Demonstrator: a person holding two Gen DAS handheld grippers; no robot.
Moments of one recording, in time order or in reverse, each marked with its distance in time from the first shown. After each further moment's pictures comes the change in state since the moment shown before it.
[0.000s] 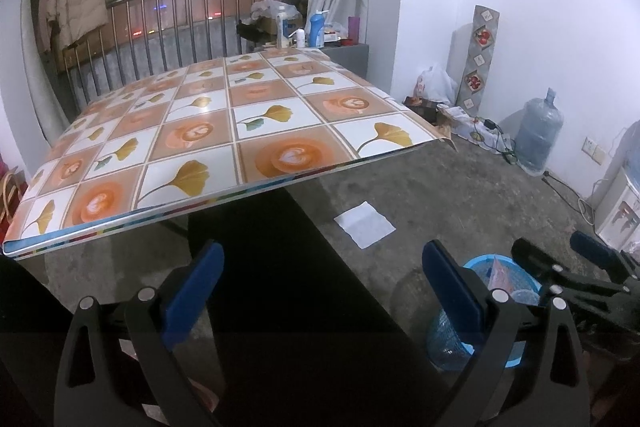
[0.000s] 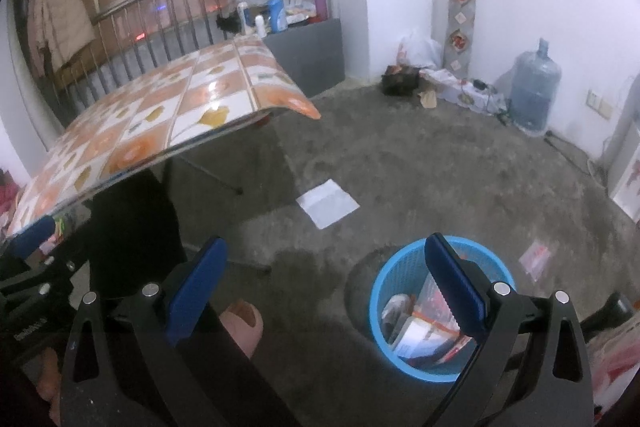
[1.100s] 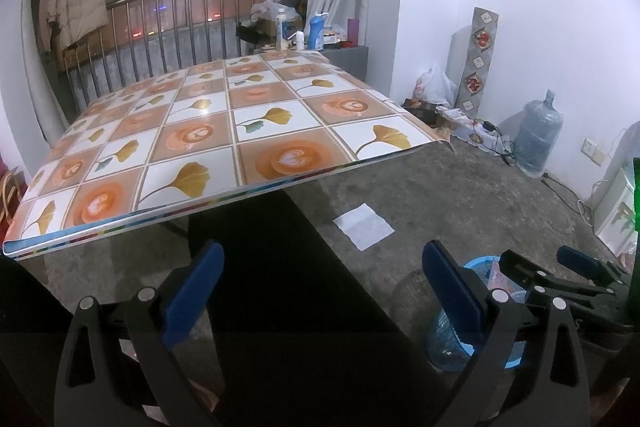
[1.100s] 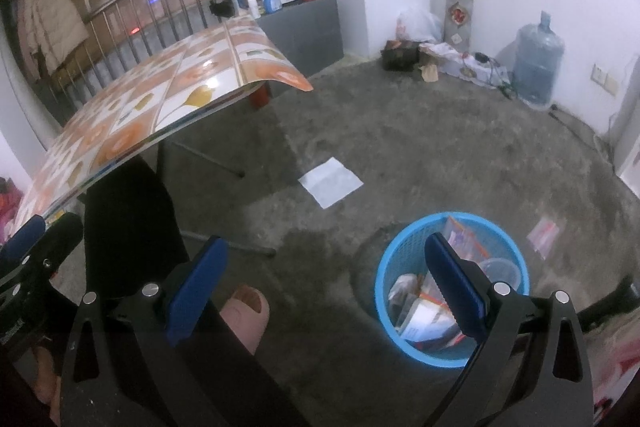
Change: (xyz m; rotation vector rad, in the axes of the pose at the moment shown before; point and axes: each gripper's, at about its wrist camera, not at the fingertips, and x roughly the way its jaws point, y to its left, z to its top) left arm -0.002 -0.002 0.002 -0.004 0.003 -0.005; right arm 0.012 -0.013 -0.003 0.046 0.071 0.028
